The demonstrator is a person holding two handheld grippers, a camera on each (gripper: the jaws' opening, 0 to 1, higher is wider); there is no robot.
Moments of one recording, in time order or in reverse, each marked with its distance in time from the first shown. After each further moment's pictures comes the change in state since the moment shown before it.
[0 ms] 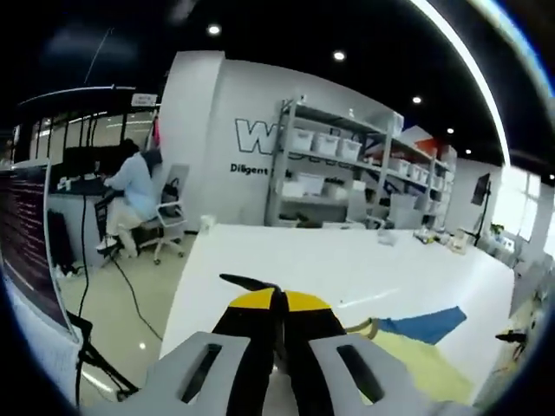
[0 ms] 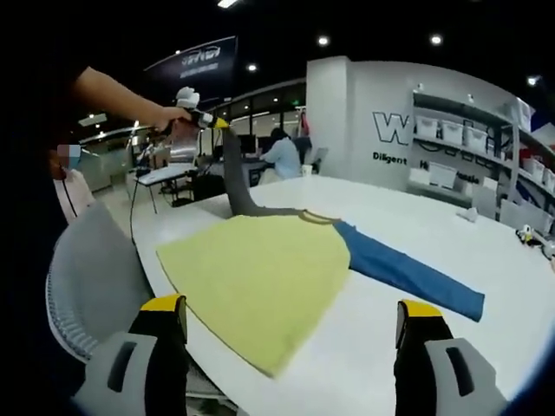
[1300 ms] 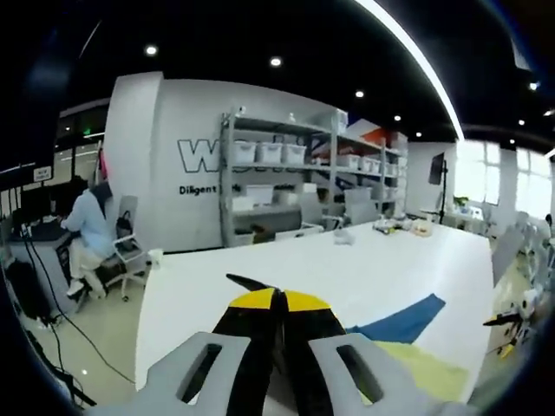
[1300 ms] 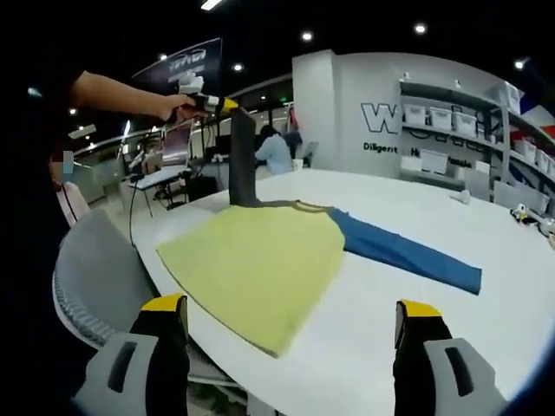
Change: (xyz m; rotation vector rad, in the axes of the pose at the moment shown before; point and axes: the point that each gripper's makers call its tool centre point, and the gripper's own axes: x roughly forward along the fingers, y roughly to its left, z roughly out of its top) left arm 0.022 -0.082 0.019 0.148 -0.005 -0.192; right arm -0.015 -0.001 -0.021 0.067 0.020 -0.023
